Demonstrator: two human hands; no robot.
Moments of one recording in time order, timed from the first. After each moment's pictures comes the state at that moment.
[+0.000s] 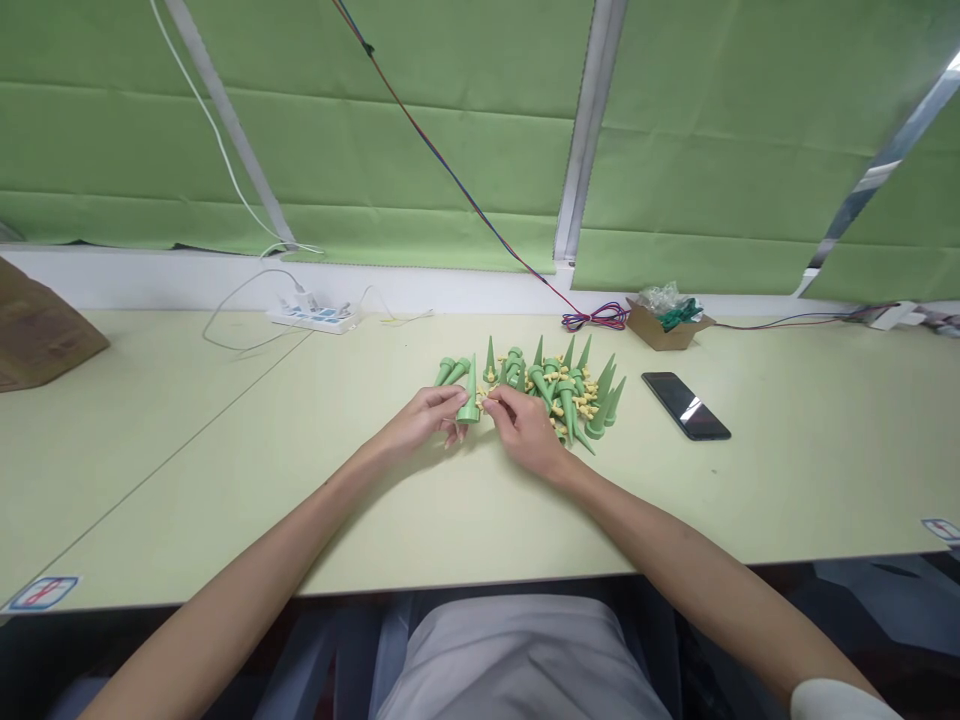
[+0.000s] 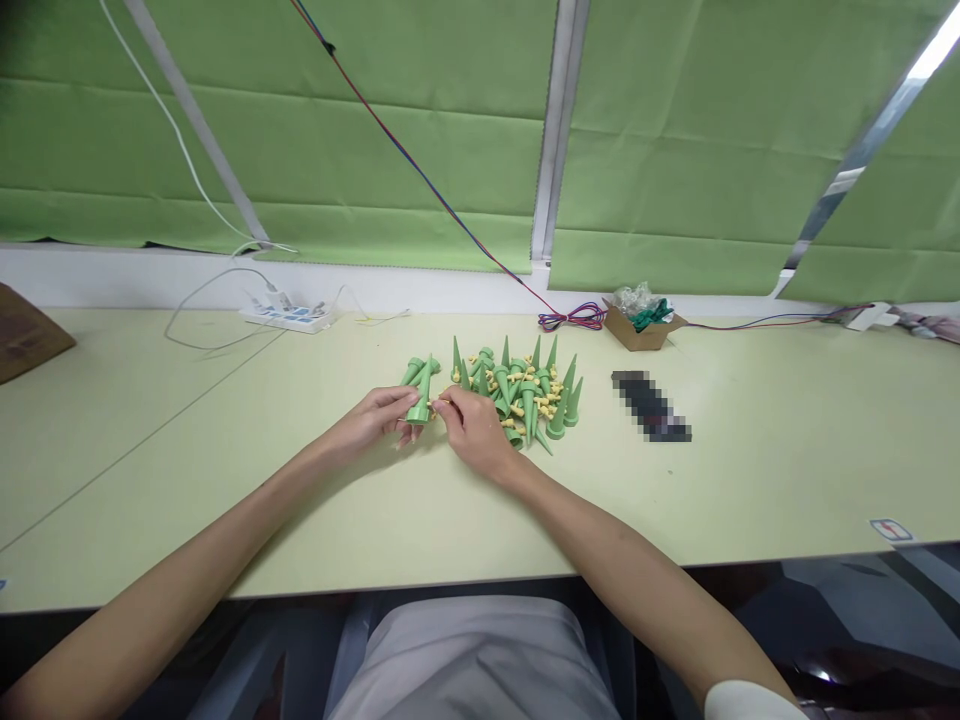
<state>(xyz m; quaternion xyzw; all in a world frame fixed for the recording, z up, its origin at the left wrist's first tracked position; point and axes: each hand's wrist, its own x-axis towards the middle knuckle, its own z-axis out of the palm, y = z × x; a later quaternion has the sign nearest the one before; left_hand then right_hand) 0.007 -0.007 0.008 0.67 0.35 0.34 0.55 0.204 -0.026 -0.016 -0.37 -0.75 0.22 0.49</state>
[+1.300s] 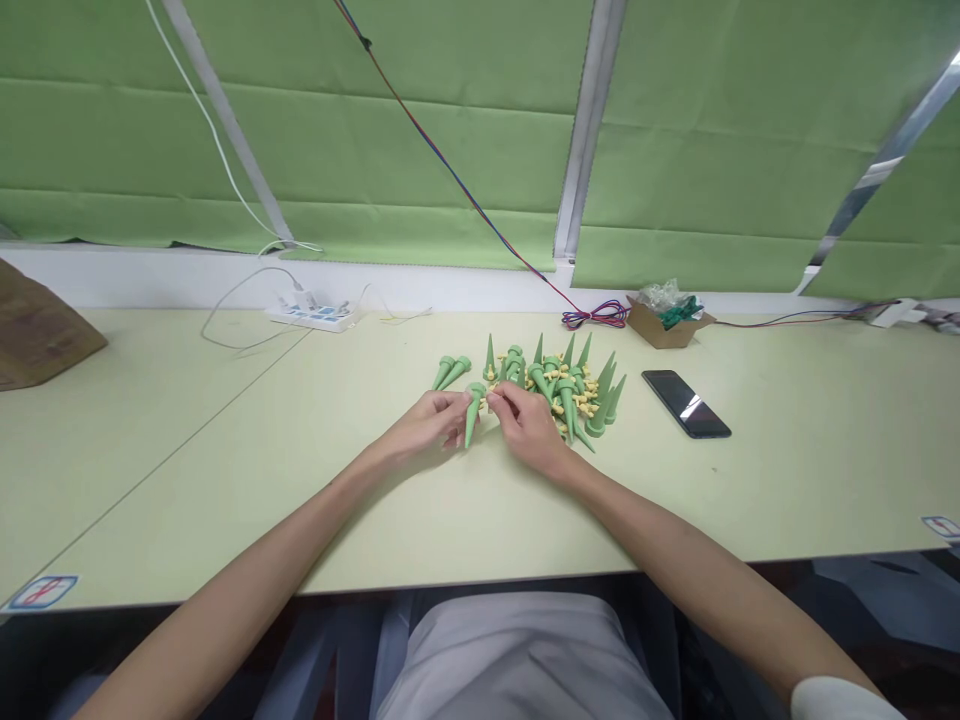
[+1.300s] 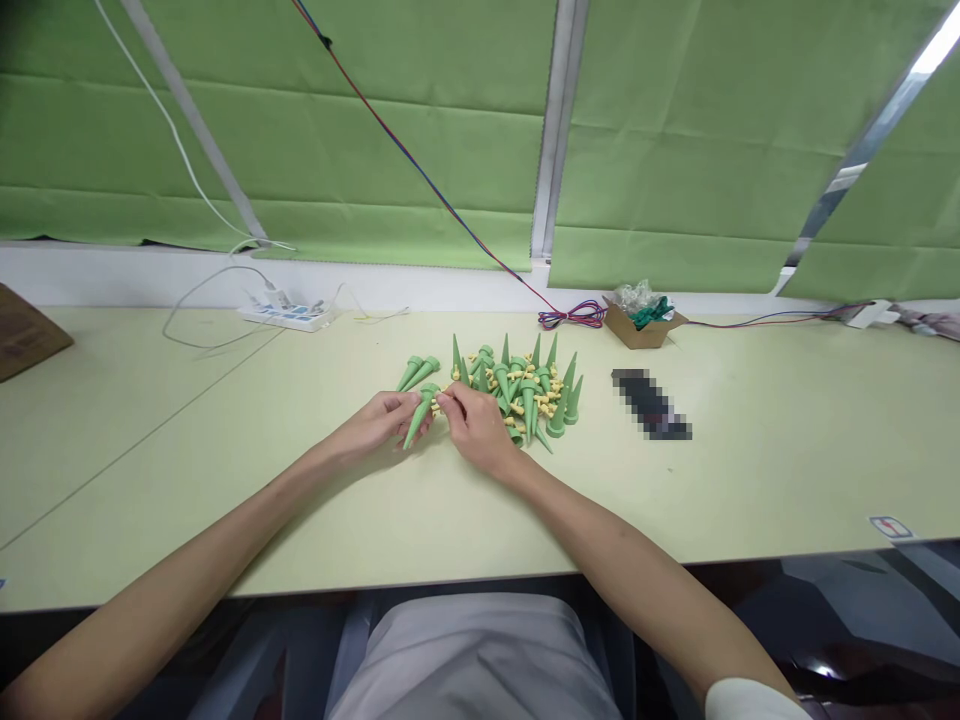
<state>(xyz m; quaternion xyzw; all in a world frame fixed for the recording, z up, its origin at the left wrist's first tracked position) 0.013 -0.008 0.000 0.70 0.38 0.31 0.52 0.207 -0.026 -0.015 -0.37 -0.74 0.23 0.50</state>
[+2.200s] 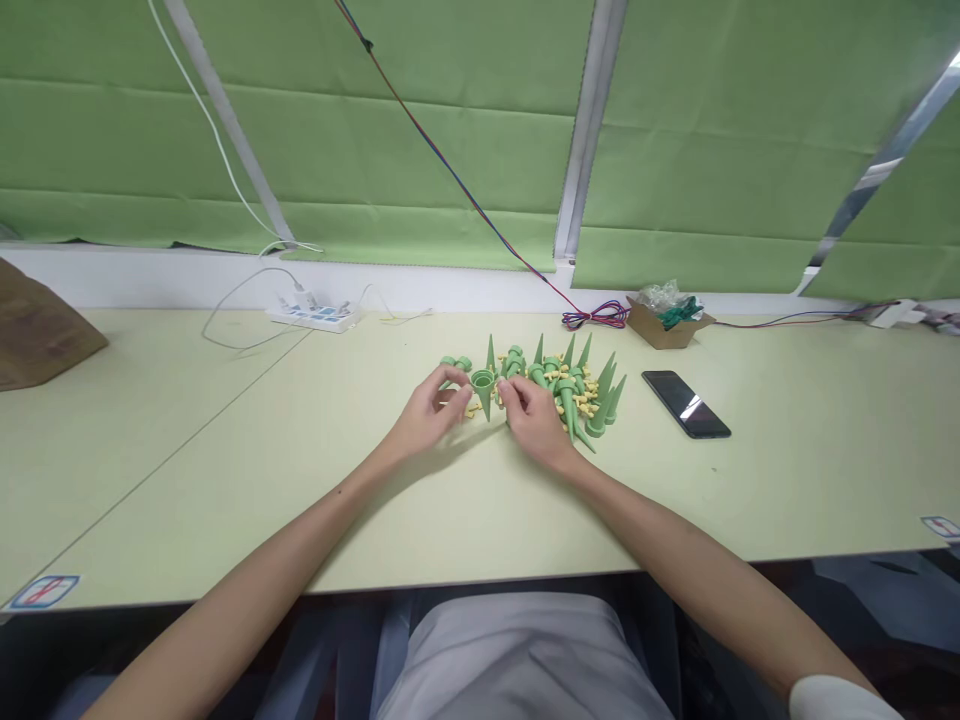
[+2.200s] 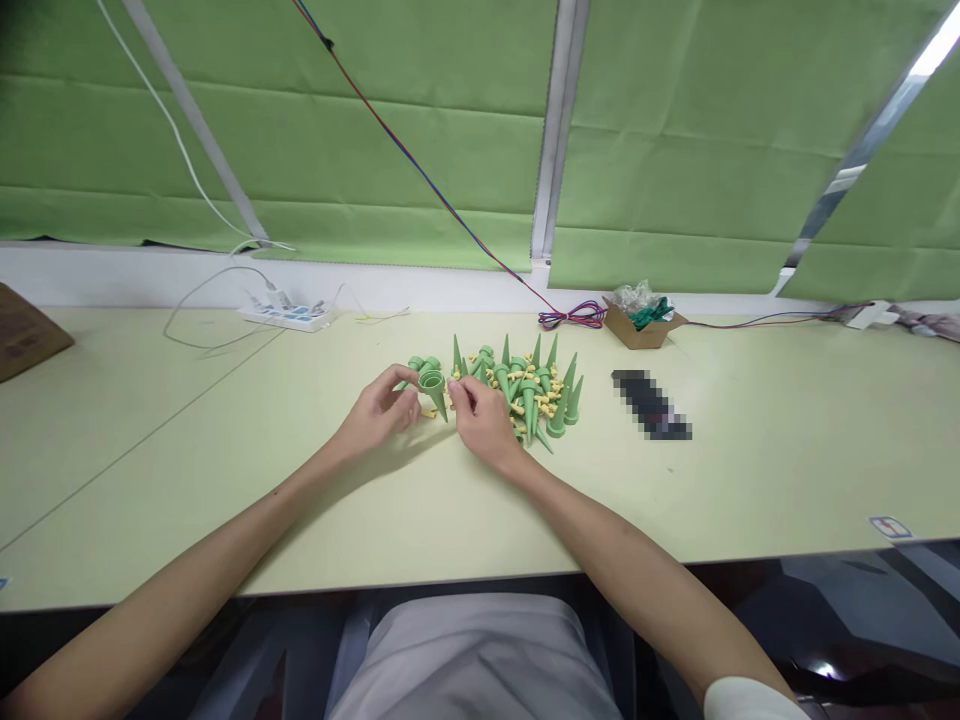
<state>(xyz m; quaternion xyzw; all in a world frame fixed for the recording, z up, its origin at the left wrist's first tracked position) 0.017 -0.013 0.005 0.72 0.40 0.44 0.36 0.207 -0.024 -0.010 -0.42 -0.69 0.26 0.53</state>
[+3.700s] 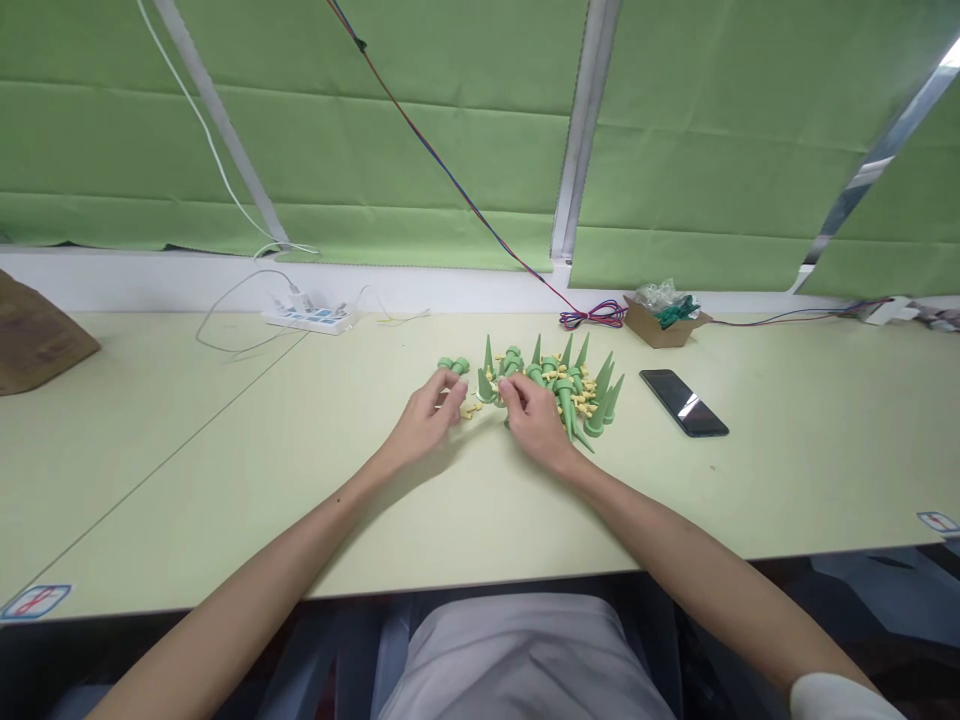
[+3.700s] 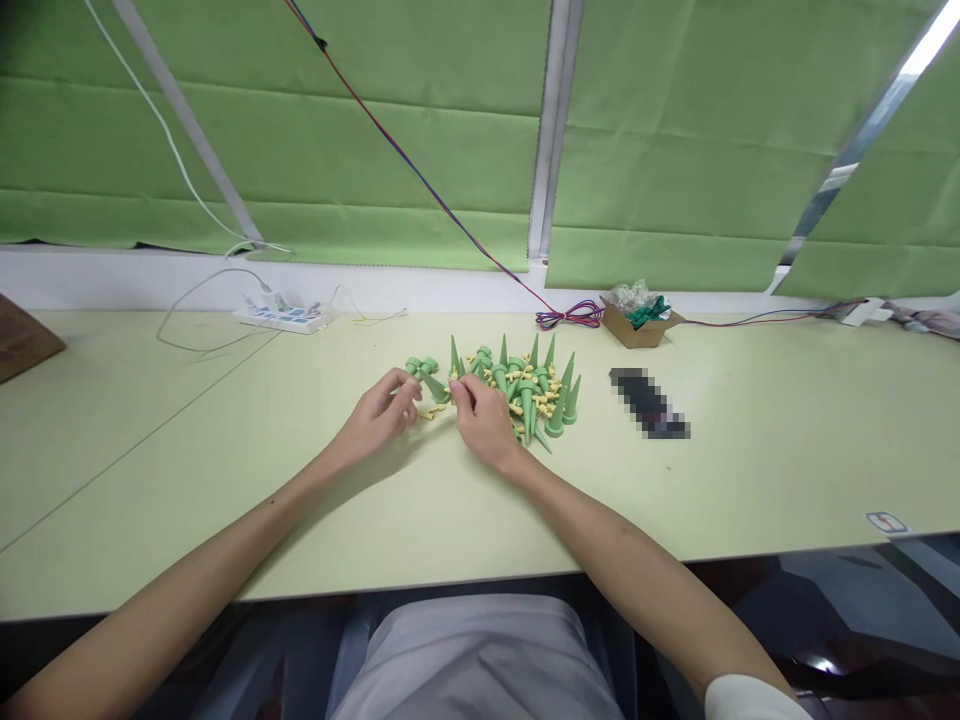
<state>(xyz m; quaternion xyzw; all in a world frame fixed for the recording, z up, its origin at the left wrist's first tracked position) 0.020 -0.014 0.005 0.72 0.45 0.41 0.33 0.210 -0.021 -0.010 -0.44 -0.70 0.22 0.52</state>
